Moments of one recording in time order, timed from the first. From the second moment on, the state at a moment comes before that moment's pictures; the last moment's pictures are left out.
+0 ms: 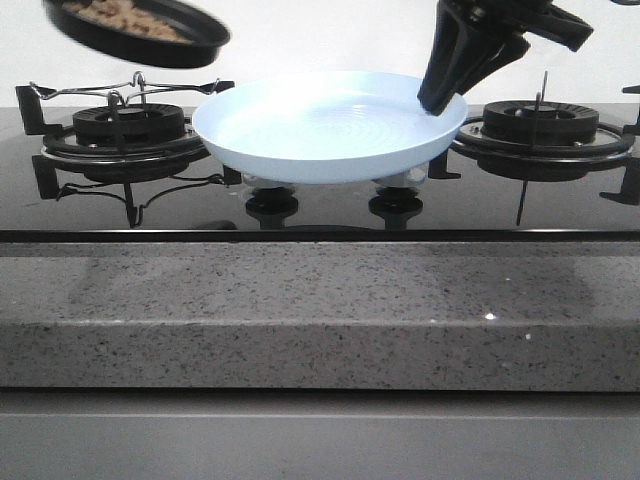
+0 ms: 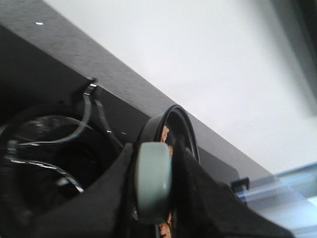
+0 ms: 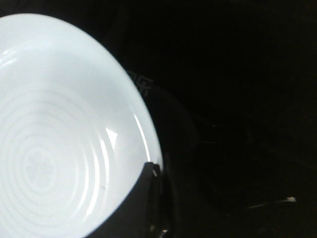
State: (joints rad) left arm 0.22 1.58 -1.31 -1.43 0.78 0.68; right arm 0.28 1.70 -1.49 0.38 0.92 -0.14
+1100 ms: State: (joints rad) left arm -0.25 1.32 -1.31 -1.12 0.62 0.99; right arm 0.28 1.70 -1.49 0.38 0.92 -0.14
